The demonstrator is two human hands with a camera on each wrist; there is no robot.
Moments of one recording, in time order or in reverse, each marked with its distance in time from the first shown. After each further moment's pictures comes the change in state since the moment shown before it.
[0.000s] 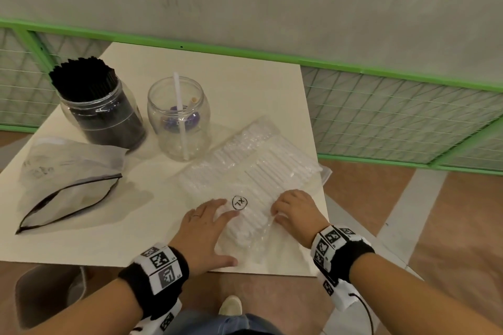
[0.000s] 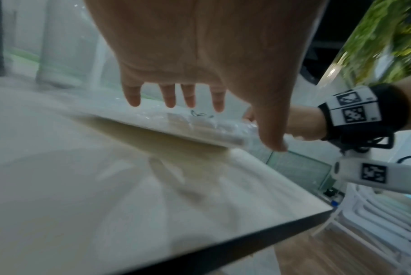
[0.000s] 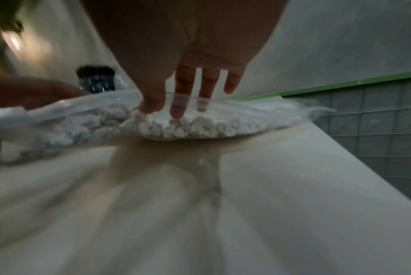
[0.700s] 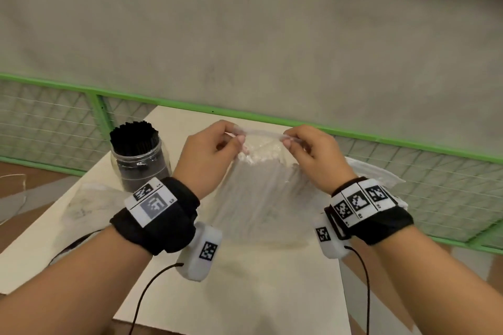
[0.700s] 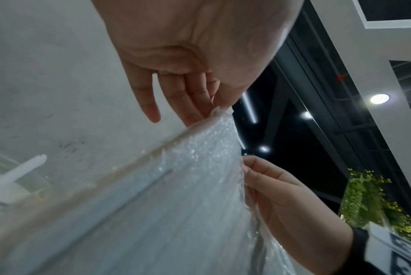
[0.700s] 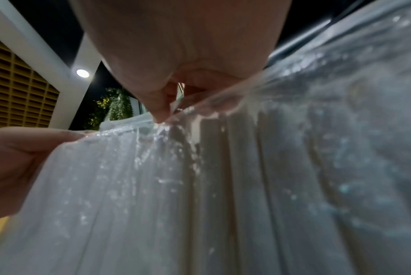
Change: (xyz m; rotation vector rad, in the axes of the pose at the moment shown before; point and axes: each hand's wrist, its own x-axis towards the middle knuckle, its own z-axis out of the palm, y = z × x) left_hand 0.029 0.043 -0.226 -0.775 0.892 0.064; right_hand 0.123 -0.042 -0.205 0.332 0.527 -0.168
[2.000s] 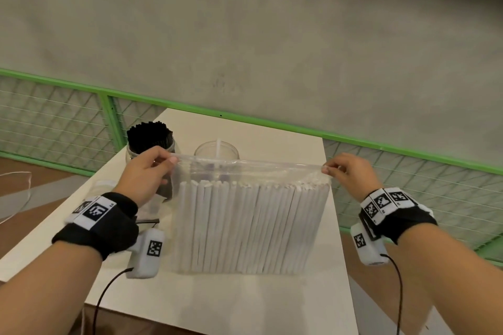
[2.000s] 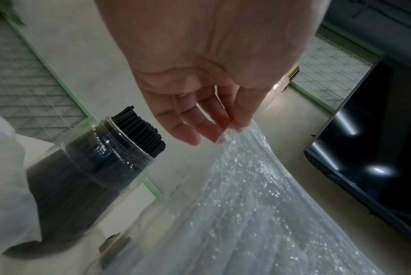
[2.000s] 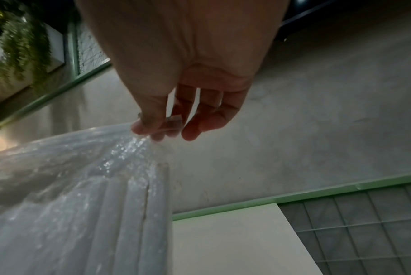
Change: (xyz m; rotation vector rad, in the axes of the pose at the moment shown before) left_hand -0.023 -0.098 -0.107 0.068 0.110 -0.319; right_hand -0.023 0.075 -0.015 -0.232 -0.173 0.258
